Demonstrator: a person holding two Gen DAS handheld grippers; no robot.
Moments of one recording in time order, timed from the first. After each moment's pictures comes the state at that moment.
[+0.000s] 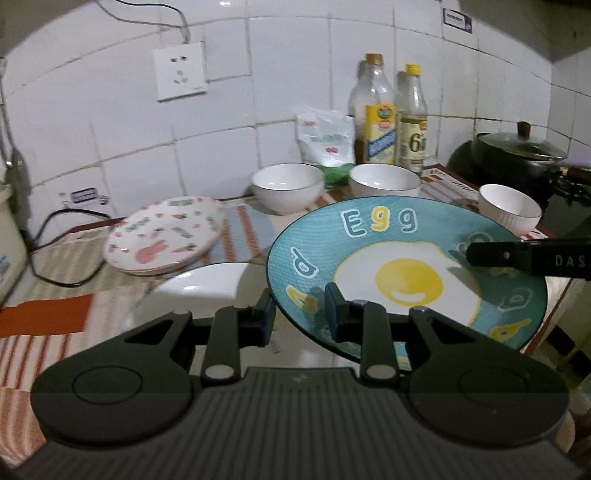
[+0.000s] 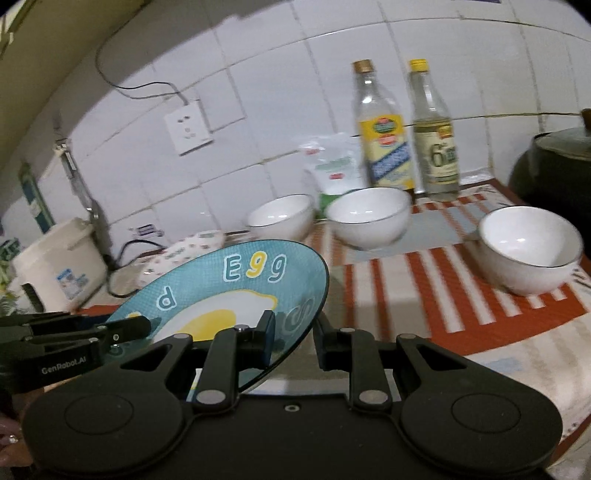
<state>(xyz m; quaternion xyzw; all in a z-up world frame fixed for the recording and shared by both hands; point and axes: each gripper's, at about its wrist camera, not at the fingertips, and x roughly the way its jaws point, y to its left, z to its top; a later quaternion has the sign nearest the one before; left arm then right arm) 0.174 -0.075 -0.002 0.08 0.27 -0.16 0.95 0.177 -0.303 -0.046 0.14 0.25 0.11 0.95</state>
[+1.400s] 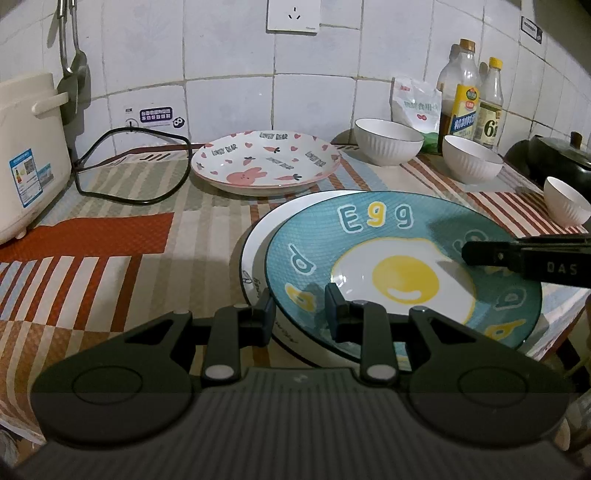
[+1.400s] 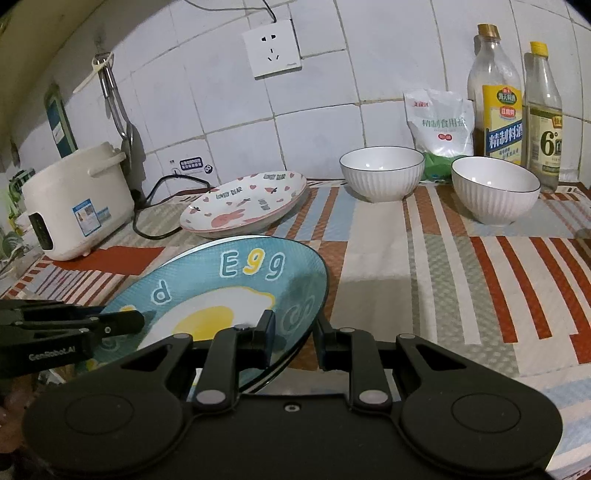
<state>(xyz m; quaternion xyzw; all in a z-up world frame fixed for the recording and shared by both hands) 0.195 0.047 -0.051 0.02 0.32 -0.12 0.94 0.223 -0.183 -0.077 0.07 0.30 0.15 0.94</state>
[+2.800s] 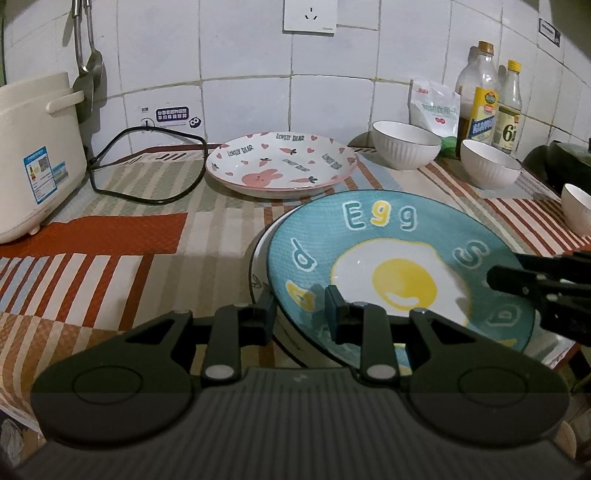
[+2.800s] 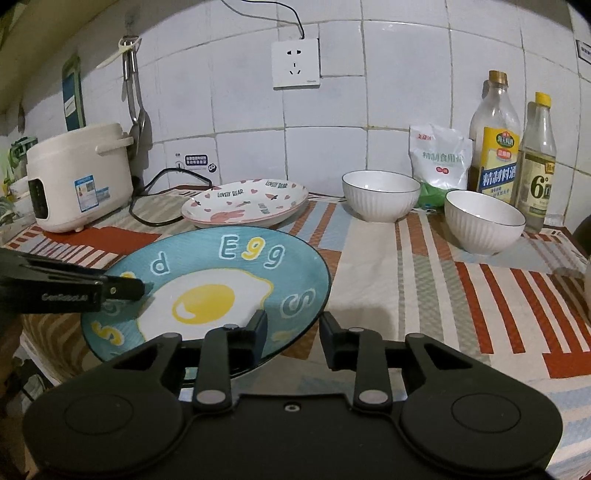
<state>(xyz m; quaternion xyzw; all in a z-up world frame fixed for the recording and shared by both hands) 0.194 0.039 -0.048 0.02 0.32 -0.08 0.94 0.194 -0.169 -0.080 0.00 0.26 0.13 0.96</state>
